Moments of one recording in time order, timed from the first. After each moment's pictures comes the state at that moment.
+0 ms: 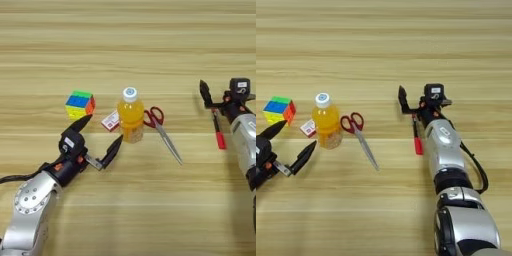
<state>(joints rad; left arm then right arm) 0.17 0.28 -0.02 -0.03 -0.23 -0.23 -0.60 -0.52 -0.17 -0.19 0.78 0.17 -0.27 0.27</state>
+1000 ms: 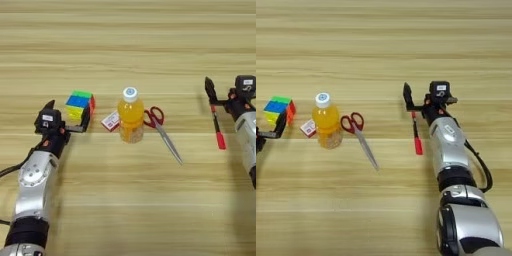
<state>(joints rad) -0.13 0.17 0.15 0.42 -0.19 -0.33 -0.28 -0.54 -0.19 -0.21 0.78 0.17 -0.28 0.27</state>
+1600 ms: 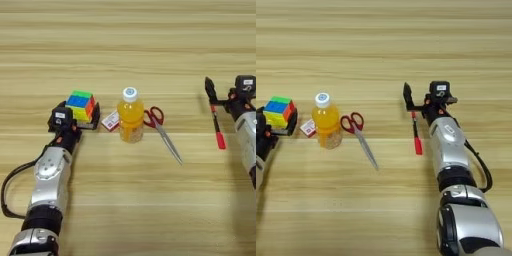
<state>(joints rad) -0.21 0.13 0.14 0.57 -0.18 -0.37 -0.28 -0.54 -0.19 -0.21 0.78 0.17 -0.28 0.27</state>
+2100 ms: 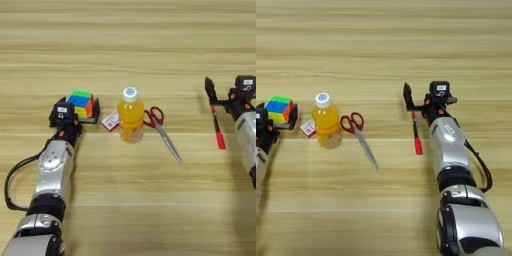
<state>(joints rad) -0.32 0.14 0.15 0.75 -0.15 -0.44 -0.23 -0.54 -0.19 -0.21 0.78 0.17 -0.28 0.27</state>
